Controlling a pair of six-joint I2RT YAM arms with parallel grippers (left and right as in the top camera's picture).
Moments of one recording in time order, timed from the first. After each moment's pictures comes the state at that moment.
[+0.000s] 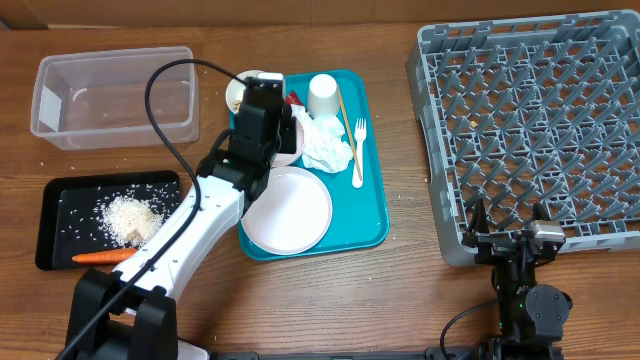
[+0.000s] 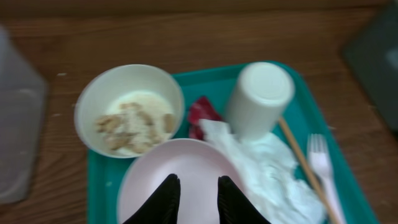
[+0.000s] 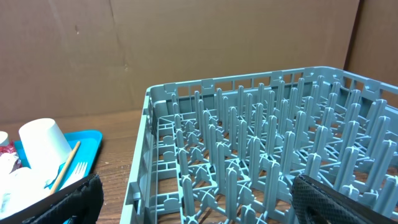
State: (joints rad) left arm -0.38 1.59 1.07 -0.13 -0.16 -0.22; right arm -0.09 0.01 0.02 -0.03 -0.01 0.07
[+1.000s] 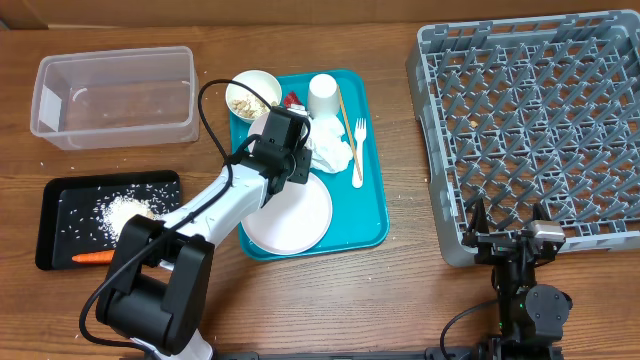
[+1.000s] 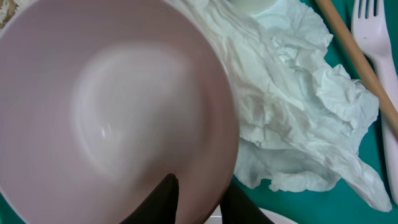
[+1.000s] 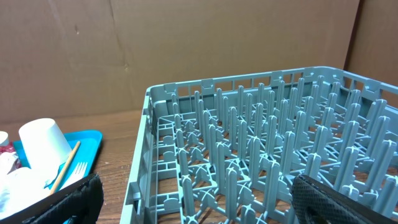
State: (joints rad) left arm -0.41 1.80 1.07 -0.27 -0.09 -0.17; right arm -0.09 0.01 0.02 -0.03 -0.01 0.07
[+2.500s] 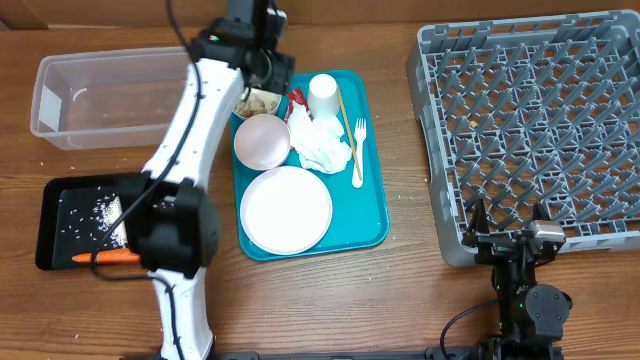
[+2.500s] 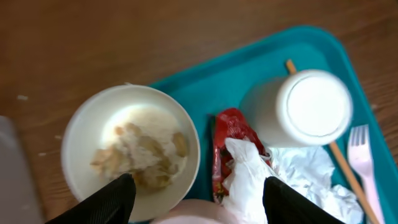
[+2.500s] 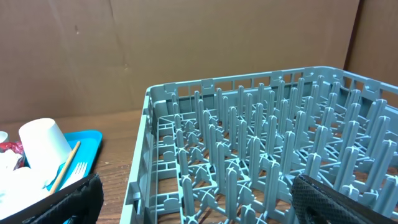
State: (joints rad) left arm -0.23 2.18 2.03 -0.91 0.04 0.00; right arm -0.09 0.01 0.02 -0.04 -0.01 0.07
